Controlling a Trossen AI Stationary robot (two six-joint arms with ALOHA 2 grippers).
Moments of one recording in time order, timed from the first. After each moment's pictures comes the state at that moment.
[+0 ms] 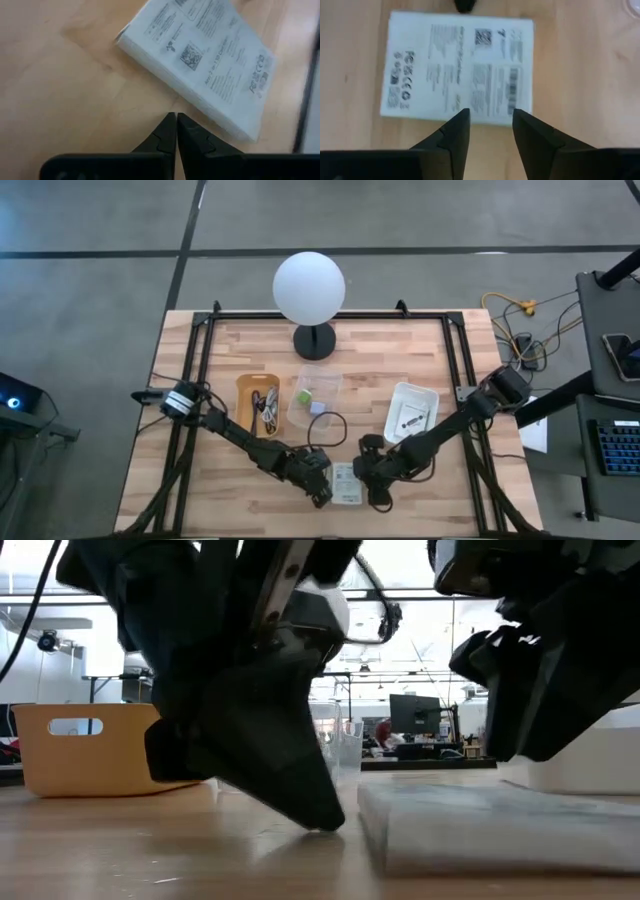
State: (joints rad) left arm -0.48 2.04 1.23 -0.06 -0.14 -1.10; right arm 0.57 1.82 1.08 -0.34 0.20 0.54
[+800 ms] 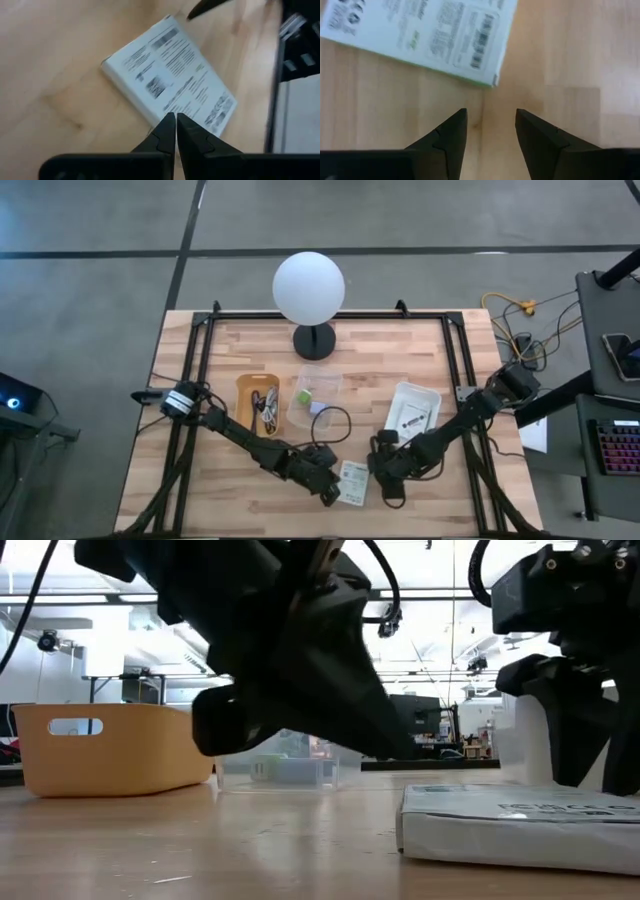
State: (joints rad) left arm -0.48 2.03 1.28 0.02 -0.24 -1.06; right arm 0.60 1.75 0.95 -0.44 0.18 0.58
